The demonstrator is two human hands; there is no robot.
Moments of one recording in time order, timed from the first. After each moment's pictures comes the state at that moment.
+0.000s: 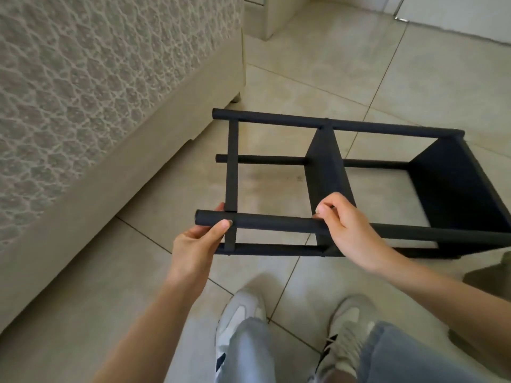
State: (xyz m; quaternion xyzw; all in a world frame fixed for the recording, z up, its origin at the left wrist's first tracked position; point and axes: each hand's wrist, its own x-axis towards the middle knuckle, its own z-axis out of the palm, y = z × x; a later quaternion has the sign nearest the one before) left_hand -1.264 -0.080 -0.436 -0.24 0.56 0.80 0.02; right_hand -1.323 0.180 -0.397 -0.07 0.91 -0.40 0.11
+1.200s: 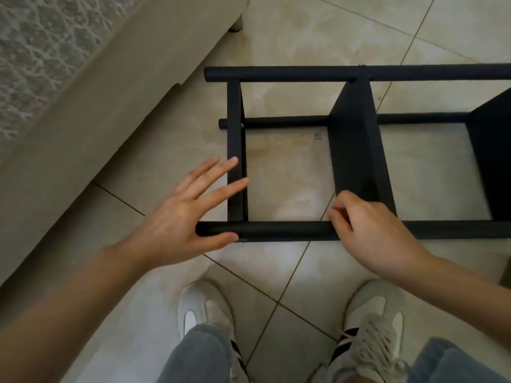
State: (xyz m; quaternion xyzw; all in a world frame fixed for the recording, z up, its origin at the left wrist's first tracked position) left_hand -1.302 -0.140 -0.458 0.24 0.93 0.26 0.07; right_hand -1.321 0.166 -0.428 -0.06 0.95 -0.20 0.23
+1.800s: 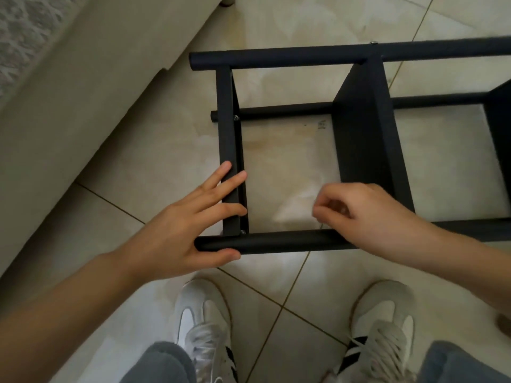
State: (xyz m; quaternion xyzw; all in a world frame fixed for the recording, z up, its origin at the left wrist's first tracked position) left_hand -1.311 -0.136 -0.471 0.30 0.90 0.31 0.11; right_hand -1.356 0.154 -0.429 -0.10 0.90 -0.27 0.32
